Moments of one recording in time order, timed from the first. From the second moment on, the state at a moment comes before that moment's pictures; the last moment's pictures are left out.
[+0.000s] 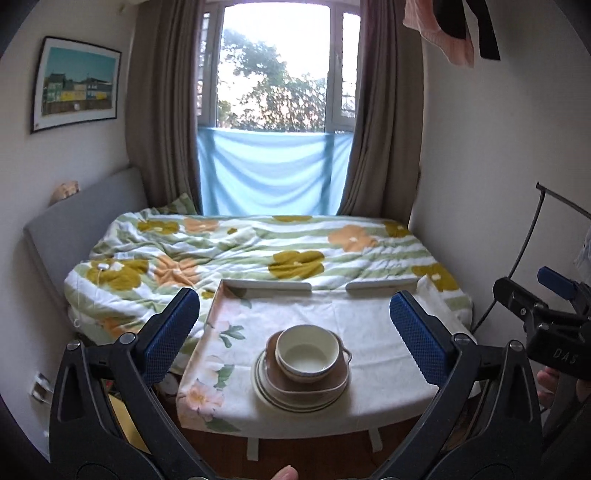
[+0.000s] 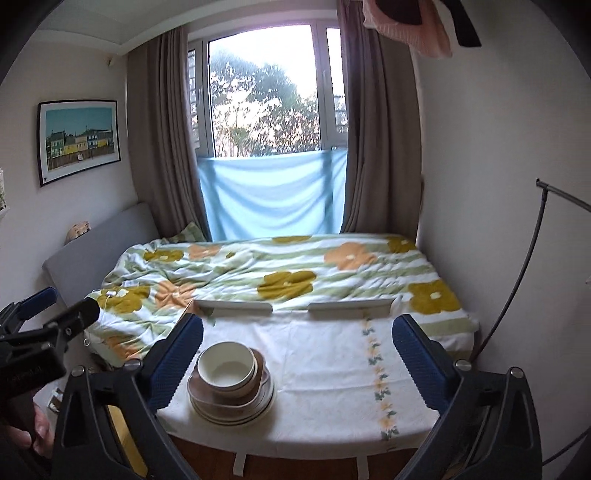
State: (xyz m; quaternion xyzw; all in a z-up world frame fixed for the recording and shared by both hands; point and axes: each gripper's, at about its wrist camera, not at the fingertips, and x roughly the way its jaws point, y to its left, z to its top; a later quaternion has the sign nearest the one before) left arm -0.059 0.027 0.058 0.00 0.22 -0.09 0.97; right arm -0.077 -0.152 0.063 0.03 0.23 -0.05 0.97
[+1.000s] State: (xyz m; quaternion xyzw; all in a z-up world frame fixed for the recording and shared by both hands) left arm -0.063 0.019 0.056 0.02 0.20 -0.06 0.98; right arm -0.078 -0.168 0.055 0.04 0.24 -0.06 0.97
